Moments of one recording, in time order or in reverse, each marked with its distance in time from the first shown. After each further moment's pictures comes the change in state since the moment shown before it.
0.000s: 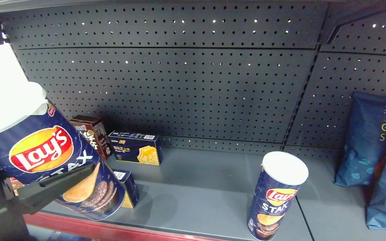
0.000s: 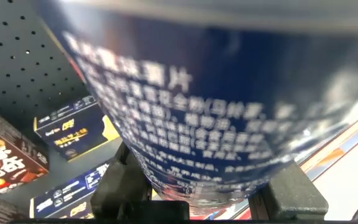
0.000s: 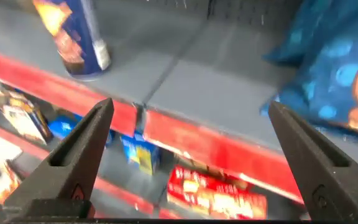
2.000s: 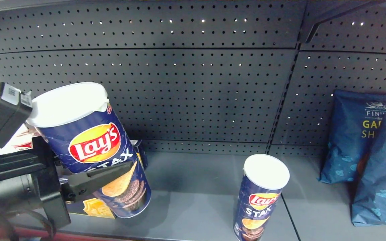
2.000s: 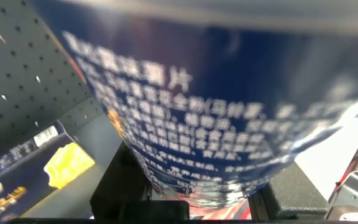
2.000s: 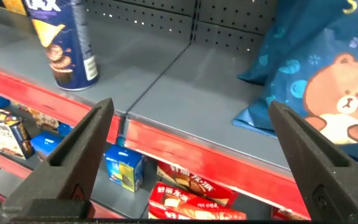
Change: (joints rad) left arm -0.101 0.149 -0.087 0.004 -0.039 -0.001; right arm 0.010 -0.114 -0.002 -0.002 0.032 -0.064
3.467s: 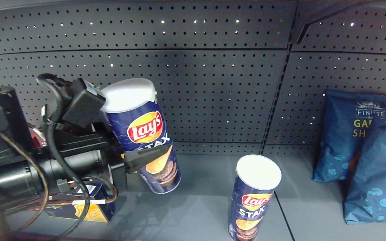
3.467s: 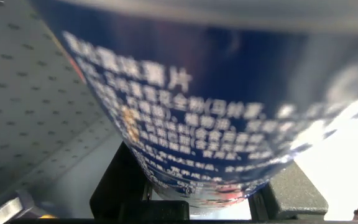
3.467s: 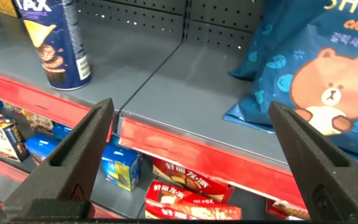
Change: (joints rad) left arm -0.014 0.274 -0.027 -0.278 -0.067 -0.007; right arm -0.001 0.000 0.002 -0.002 -0.003 0.008
